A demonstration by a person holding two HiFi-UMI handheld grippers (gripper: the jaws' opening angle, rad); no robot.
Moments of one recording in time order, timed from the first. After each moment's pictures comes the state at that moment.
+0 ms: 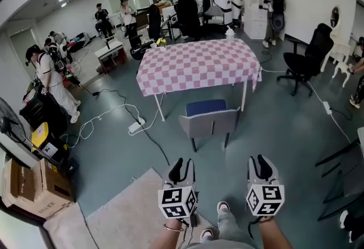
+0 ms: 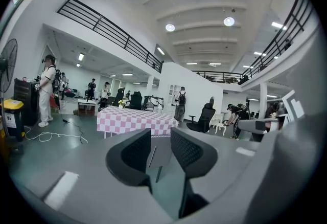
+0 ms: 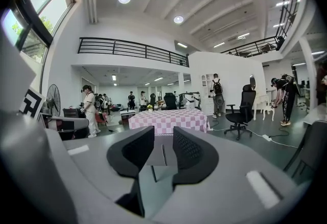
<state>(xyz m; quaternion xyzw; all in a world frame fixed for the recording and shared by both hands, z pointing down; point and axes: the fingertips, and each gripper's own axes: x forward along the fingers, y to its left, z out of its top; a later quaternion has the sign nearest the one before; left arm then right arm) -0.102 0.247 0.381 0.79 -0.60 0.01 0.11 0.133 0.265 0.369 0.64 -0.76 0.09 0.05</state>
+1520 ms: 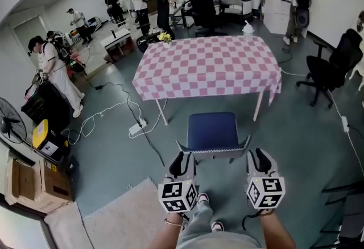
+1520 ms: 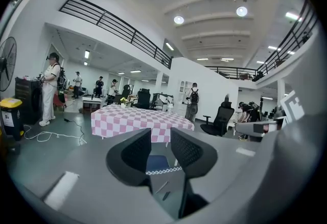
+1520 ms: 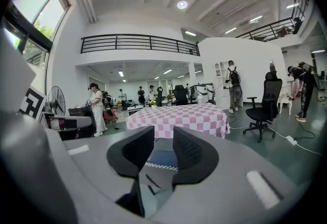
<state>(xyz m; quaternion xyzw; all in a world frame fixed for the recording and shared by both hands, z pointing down) -0.061 -0.043 0.408 0.75 -0.64 0.02 0.13 0.167 -0.055 0.405 0.57 -0.81 0.13 0.07</state>
